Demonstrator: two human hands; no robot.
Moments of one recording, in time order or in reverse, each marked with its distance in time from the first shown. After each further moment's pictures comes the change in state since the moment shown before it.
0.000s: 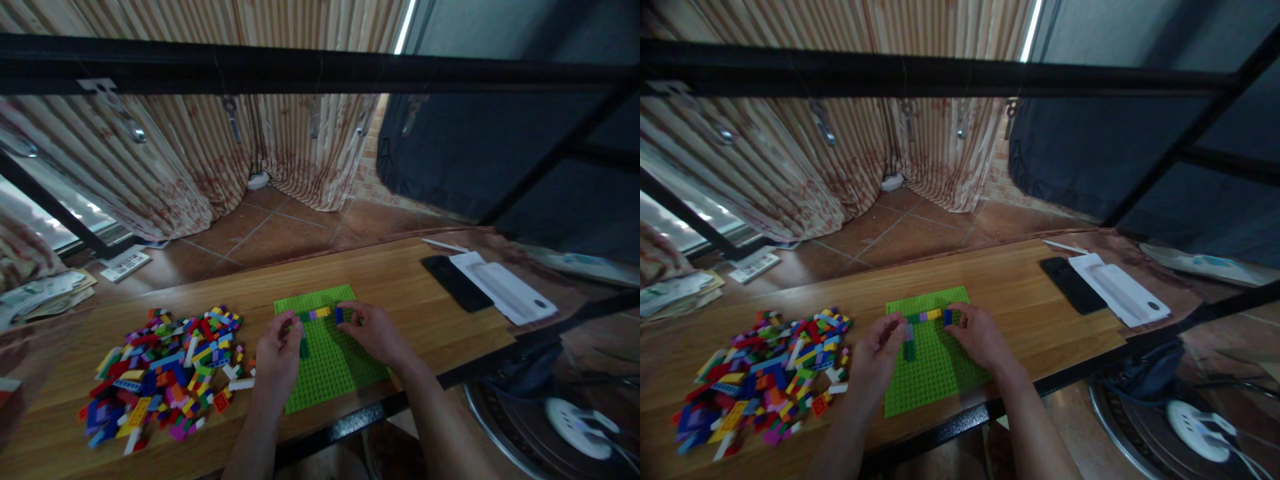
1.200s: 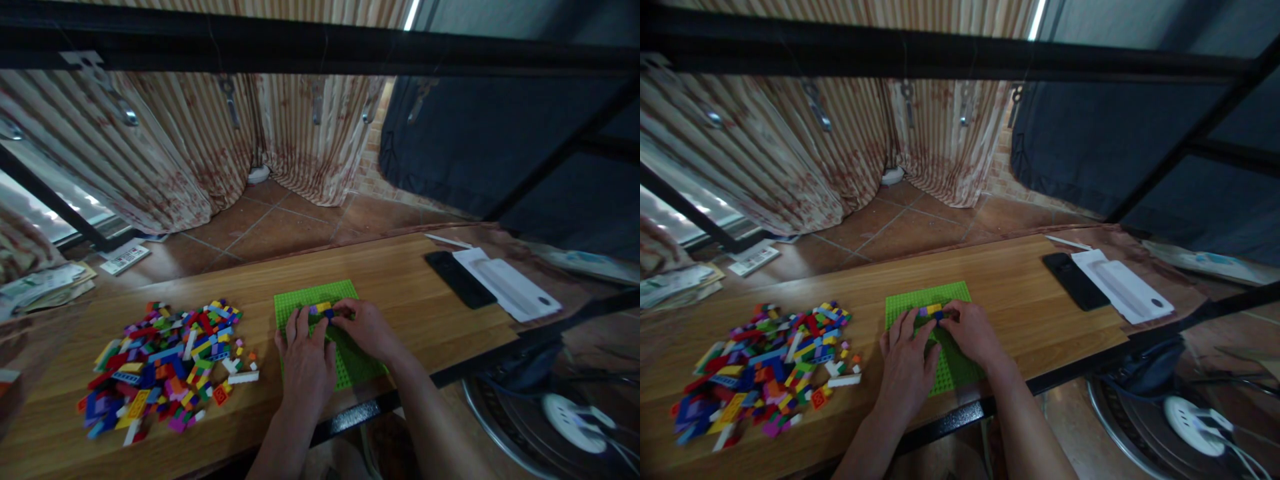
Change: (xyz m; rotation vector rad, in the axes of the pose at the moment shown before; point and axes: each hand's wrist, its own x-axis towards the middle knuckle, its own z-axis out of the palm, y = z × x) left_hand -0.035 -0.009 0.028 1.130 -0.199 0.404; right_hand 0.010 0.004 0.014 -0.041 -0.076 0.028
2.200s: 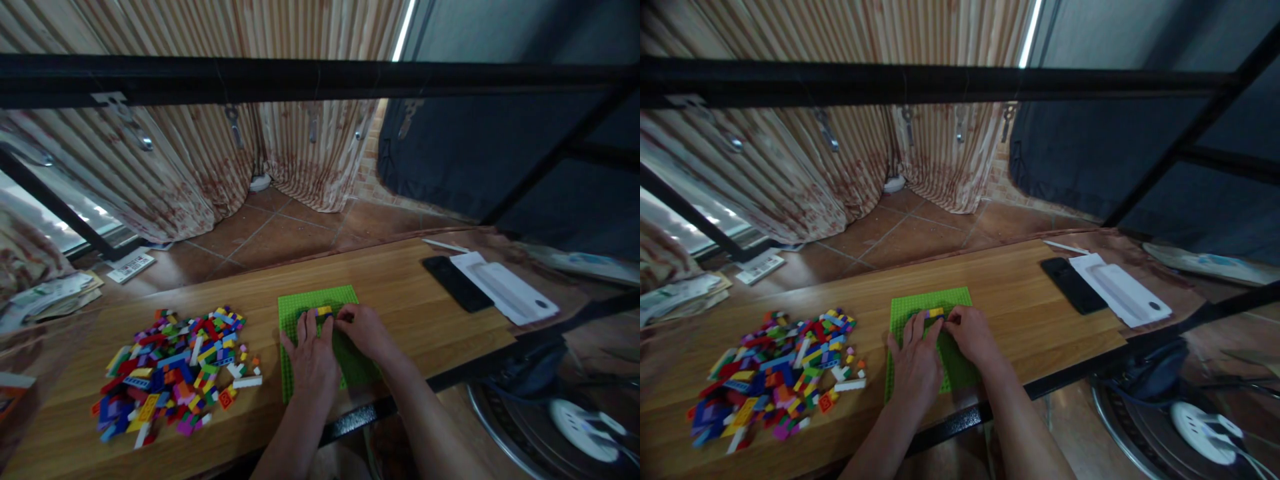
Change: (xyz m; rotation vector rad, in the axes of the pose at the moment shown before) left_hand 0.008 0.009 0.006 0.129 -0.062 -0.002; right_hand 0.005 -0.003 0.002 -0.050 0.019 0.058
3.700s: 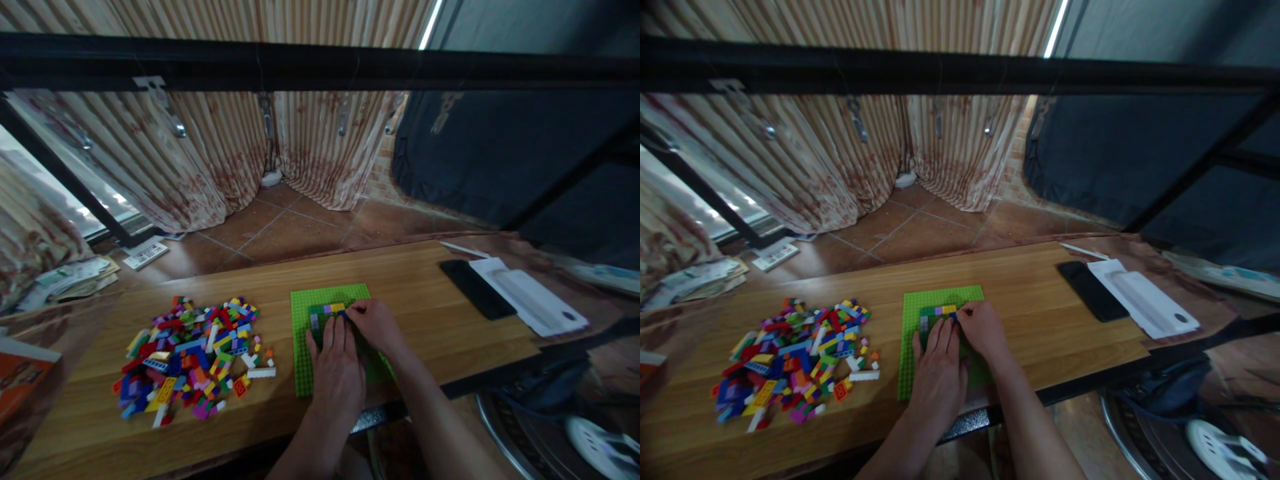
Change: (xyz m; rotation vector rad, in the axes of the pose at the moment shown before) left_hand -0.017 0.005 0.023 -0.105 0.021 0.126; right_hand 0.013 0.003 0.010 -0.072 0.074 0.038
